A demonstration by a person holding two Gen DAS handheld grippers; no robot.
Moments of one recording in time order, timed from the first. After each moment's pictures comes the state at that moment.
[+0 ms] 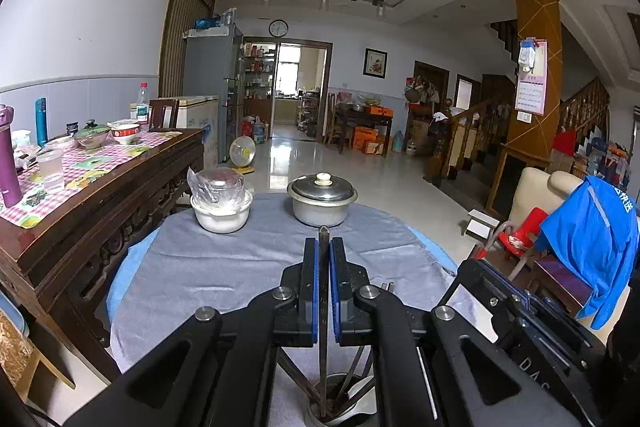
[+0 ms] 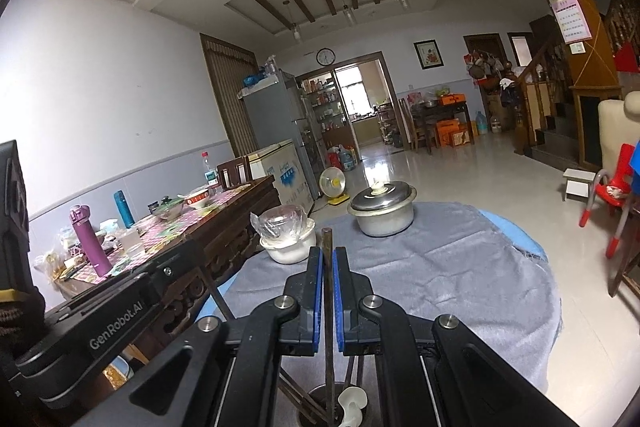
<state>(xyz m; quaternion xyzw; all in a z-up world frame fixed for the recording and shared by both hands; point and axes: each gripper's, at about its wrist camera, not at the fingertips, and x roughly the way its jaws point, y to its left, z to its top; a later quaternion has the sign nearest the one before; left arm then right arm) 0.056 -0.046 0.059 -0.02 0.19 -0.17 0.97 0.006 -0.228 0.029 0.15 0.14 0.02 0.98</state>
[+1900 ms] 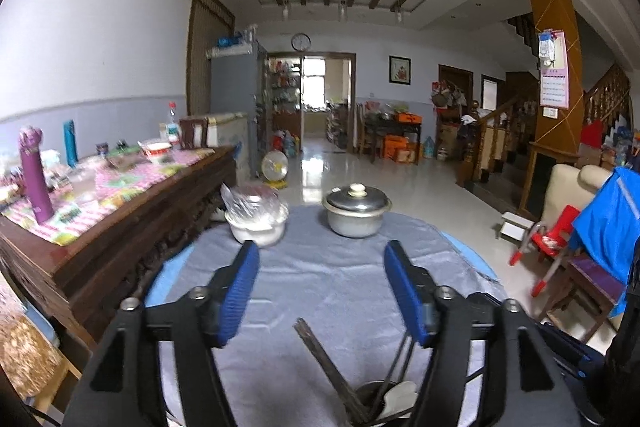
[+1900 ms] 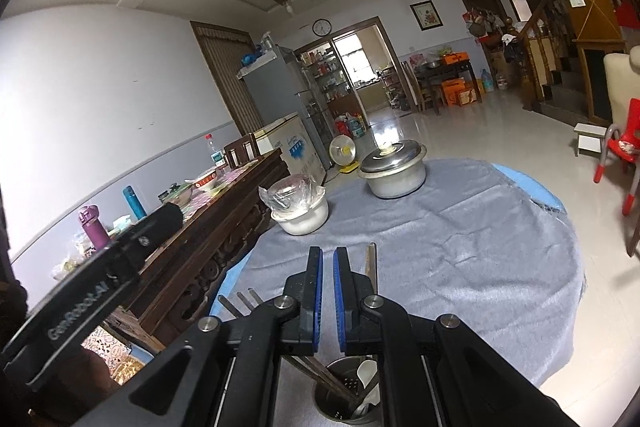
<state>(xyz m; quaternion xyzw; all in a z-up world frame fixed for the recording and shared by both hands) 0.057 -0.036 0.063 0.01 0.16 -0.10 0.98 0.024 -0.231 0.003 0.20 0.19 0.04 0.96</state>
